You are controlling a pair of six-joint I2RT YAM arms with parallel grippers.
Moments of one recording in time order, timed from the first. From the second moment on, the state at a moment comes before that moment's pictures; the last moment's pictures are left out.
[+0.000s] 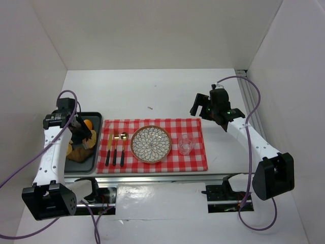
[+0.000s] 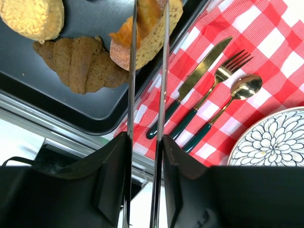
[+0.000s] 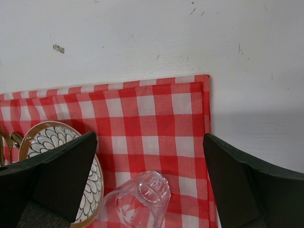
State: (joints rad) left arm 0.18 1.11 1.08 -1.13 -0.10 -0.48; right arm 0.28 1.28 0.97 -0.39 0.02 0.49
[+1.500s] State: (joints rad) left arm -0.43 1.24 1.11 -0.90 0.47 -0.34; right arm 0.28 1.18 0.98 -0.47 0.15 0.49
